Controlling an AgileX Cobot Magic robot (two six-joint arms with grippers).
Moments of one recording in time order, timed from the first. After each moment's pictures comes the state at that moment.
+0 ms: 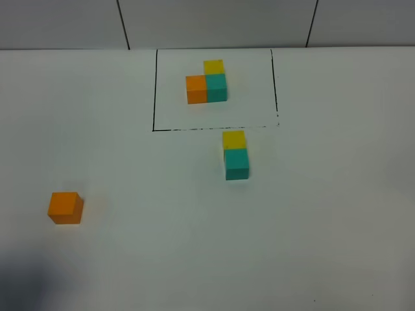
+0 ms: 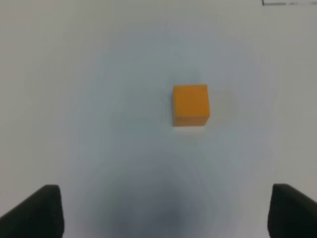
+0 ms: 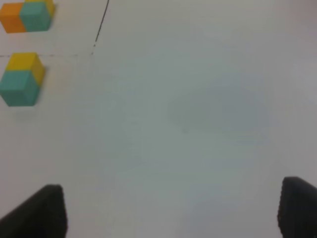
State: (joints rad) left arm 0.00 0.56 -0.65 -0.08 0.95 0.03; right arm 0.04 0.01 -0.50 0.02 1.07 -0.03
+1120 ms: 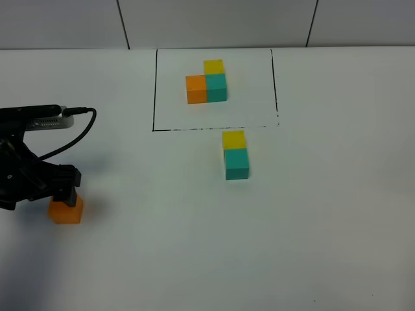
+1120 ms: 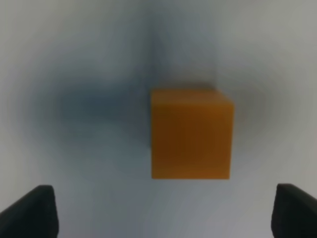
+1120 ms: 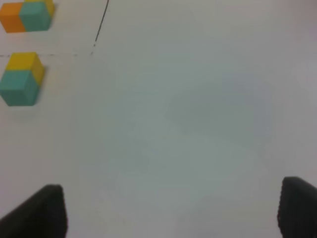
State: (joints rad) left arm -0.14 1.58 -0.83 -0.04 0.69 -0.17; right arm 0.04 0.01 -0.50 0.02 1.07 -0.03
